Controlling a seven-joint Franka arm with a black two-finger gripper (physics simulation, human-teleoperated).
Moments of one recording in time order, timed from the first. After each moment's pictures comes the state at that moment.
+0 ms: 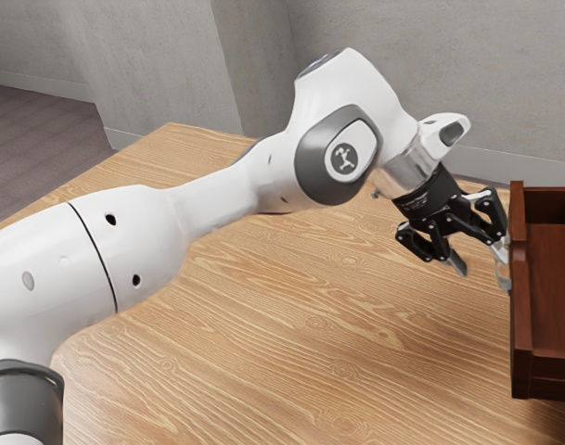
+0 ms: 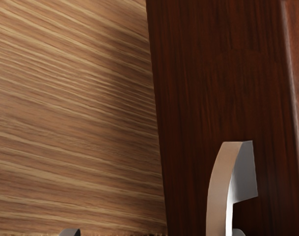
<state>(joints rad) -0.15 0.51 -0.11 -1.17 -0.39 1.99 -0.43</state>
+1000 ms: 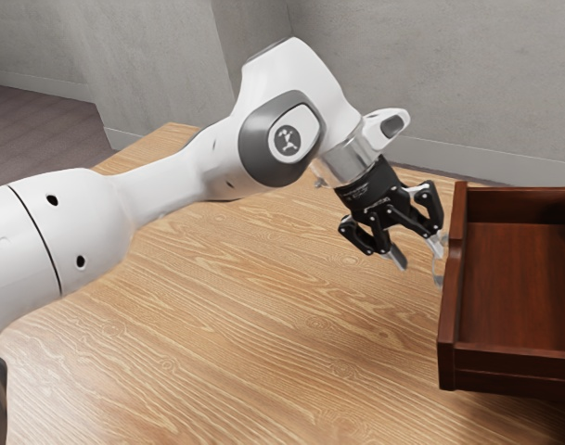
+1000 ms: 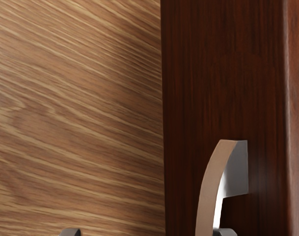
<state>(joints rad) -0.05 0.38 -0.11 -1.32 -0.39 1.93 -0.42</state>
